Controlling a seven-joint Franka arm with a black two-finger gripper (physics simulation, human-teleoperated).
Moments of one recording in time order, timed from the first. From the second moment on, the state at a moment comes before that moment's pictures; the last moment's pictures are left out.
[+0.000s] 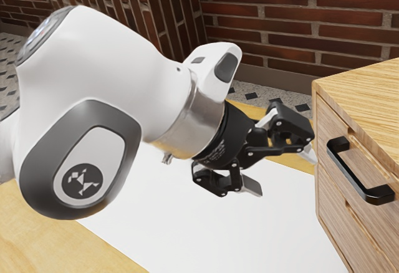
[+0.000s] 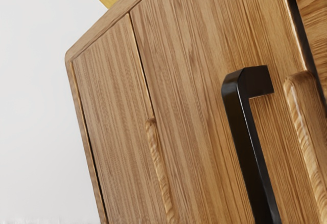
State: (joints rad) arm 0.16 -0.43 -0.56 -1.99 -0.39 2.28 -0.93
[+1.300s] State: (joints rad) arm 0.20 -0.19 -0.63 -1.88 -0.39 2.34 -1.08
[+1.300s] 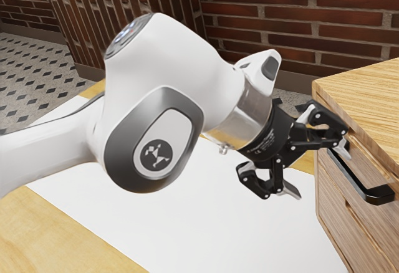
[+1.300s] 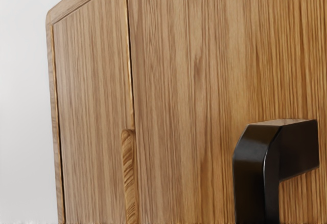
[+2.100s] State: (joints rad) arm 0.20 -0.29 -0.61 -2.01 -0.36 2.34 -1.09
